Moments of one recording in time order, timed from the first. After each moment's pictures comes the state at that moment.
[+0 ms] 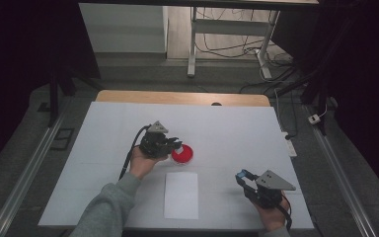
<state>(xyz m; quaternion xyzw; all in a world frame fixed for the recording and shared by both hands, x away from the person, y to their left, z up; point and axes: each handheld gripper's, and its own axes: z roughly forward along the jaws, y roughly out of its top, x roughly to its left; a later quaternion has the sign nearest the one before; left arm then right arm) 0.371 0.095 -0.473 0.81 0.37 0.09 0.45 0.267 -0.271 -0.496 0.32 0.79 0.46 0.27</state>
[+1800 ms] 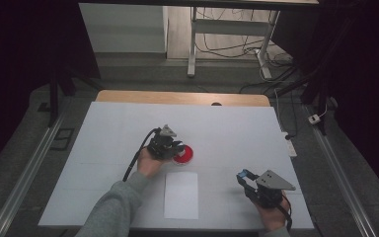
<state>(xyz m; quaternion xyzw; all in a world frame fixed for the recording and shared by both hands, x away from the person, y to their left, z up) 0.386 0.077 -0.500 0.84 0.36 0.11 0.40 0.268 -0.272 -0.497 0.32 0.79 0.45 0.28</state>
